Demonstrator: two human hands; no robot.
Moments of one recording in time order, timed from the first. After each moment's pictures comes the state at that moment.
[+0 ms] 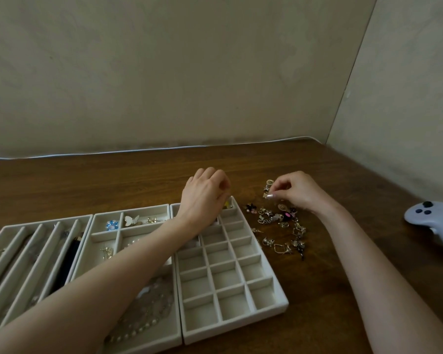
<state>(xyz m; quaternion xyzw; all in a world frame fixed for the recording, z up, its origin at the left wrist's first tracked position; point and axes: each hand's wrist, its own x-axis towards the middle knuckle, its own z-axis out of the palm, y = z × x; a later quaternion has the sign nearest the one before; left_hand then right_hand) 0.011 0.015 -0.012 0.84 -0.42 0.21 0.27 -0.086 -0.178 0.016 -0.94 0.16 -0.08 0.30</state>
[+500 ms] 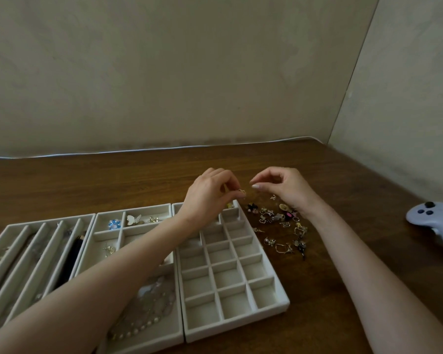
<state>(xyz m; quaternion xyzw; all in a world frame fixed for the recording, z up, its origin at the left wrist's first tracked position) 0.009 0.018 -0.005 0.78 -0.49 0.16 0.36 -0.082 -0.155 0.016 -0.87 0.09 -0.16 0.46</state>
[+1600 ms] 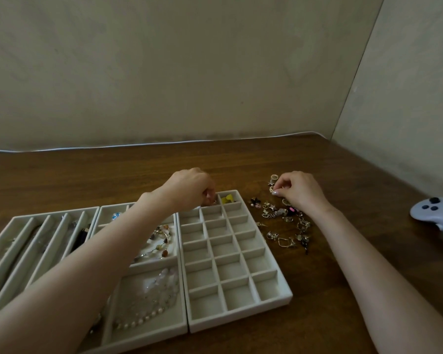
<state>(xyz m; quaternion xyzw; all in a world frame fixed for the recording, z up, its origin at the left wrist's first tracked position) 0.036 0.046 0.017 0.87 -0.49 0.03 0.03 -0.075 -0.179 -0.009 -0.94 0.23 -0.16 0.18</state>
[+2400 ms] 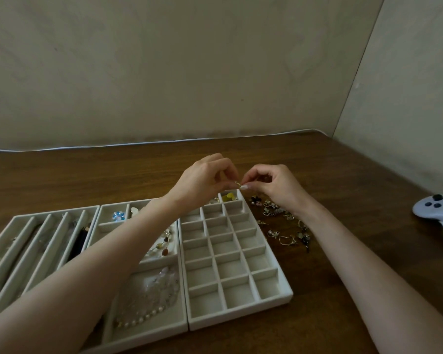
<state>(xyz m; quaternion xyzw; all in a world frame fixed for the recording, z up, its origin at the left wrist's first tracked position) 0.024 0.033 0.010 0.78 -0.53 0.11 0.32 -0.076 -0.133 0.007 -0.88 0.00 -0.16 0.45</state>
